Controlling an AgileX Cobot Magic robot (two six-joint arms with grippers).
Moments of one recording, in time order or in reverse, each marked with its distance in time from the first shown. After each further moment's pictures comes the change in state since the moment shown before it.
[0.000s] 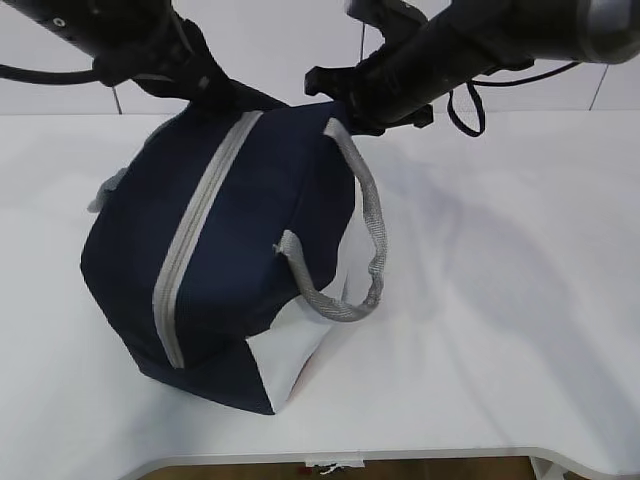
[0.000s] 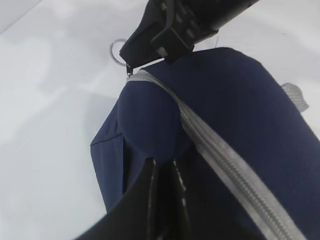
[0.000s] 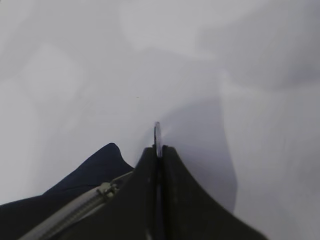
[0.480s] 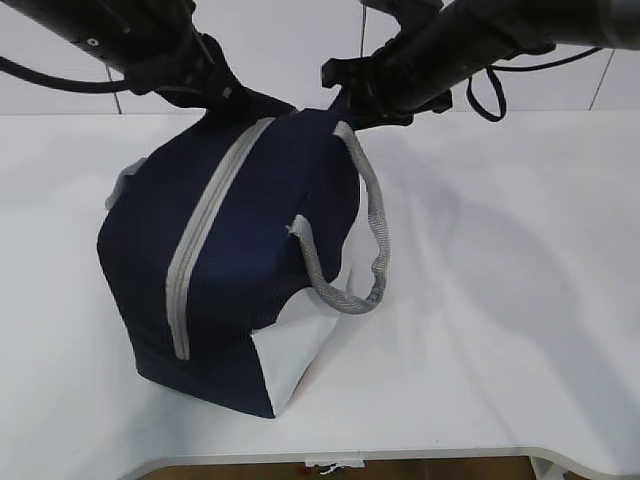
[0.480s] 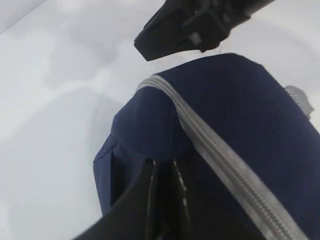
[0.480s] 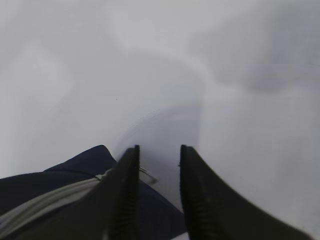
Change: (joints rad) left arm 0.000 0.062 0.000 -0.028 -0.075 0.000; right arm -0.018 -0.028 0.000 -0.055 0.015 -0.004
